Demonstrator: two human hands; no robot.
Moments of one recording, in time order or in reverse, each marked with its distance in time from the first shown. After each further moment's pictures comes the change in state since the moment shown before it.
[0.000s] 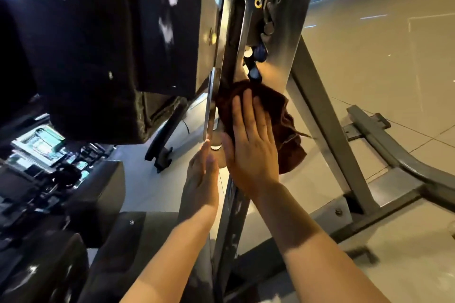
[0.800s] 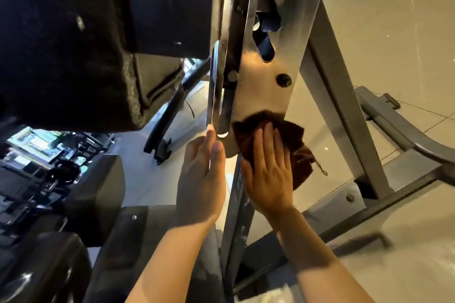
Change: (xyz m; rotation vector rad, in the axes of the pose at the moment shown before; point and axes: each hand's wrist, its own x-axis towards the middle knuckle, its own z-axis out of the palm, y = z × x) left_hand 0.018 -0.010 -0.003 0.199 -0.046 0.092; right_hand -0.077 0.024 0.050 -0.001 0.083 0.020
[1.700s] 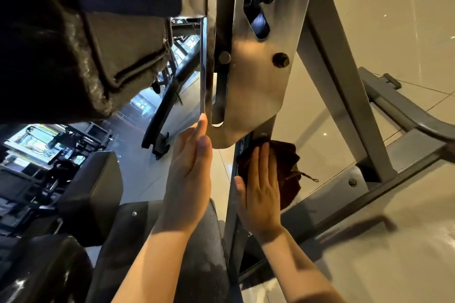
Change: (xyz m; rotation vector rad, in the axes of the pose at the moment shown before) left_hand 0.003 -0.026 -0.007 -0.163 -0.029 0.135; right_hand -0.060 -0.023 0.022 0.099 -0.034 0.214
